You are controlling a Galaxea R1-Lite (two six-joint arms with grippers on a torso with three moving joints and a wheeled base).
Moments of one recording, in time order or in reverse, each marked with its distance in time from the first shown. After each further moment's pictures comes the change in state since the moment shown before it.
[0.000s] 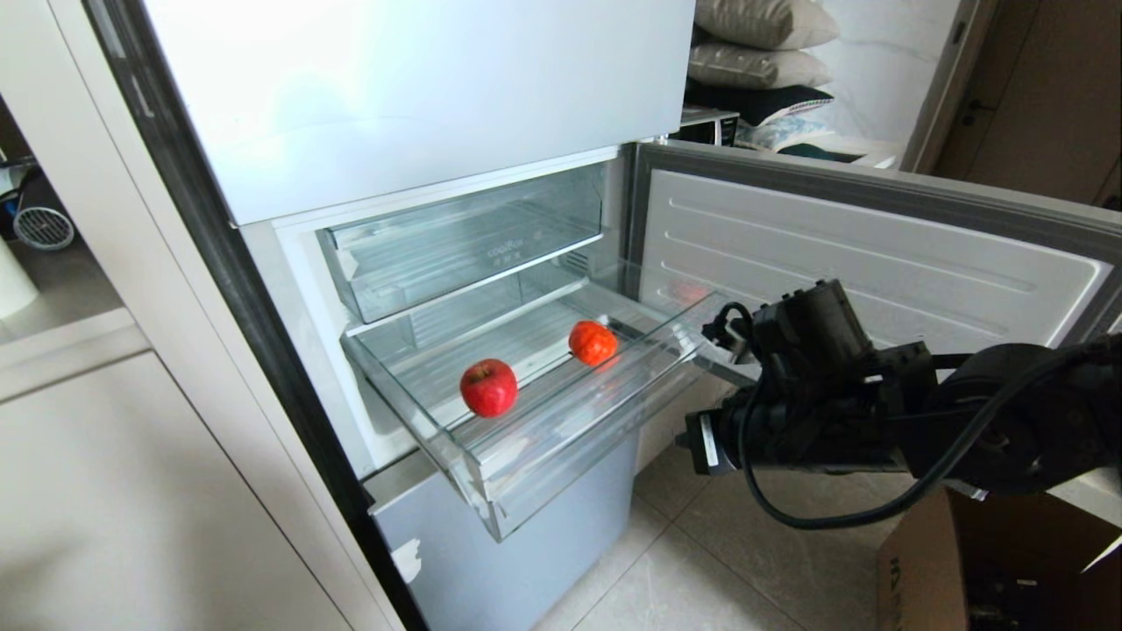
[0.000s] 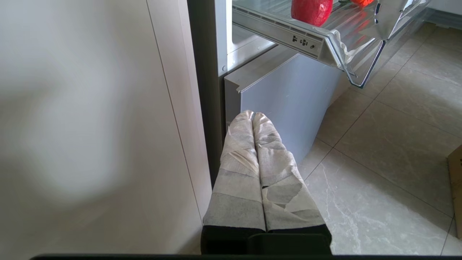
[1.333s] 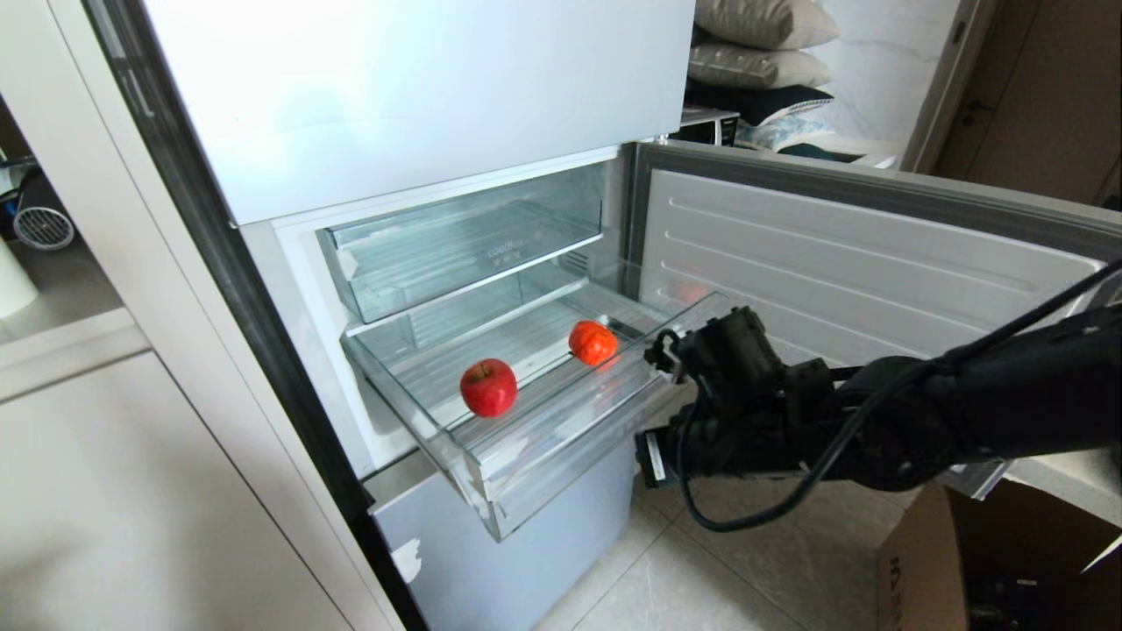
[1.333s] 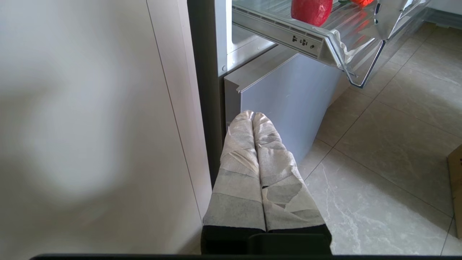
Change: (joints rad) left arm 0.000 0.000 0.000 0.000 0.000 0.000; right arm 0.061 0.171 -0.129 0.008 -0.035 -0.012
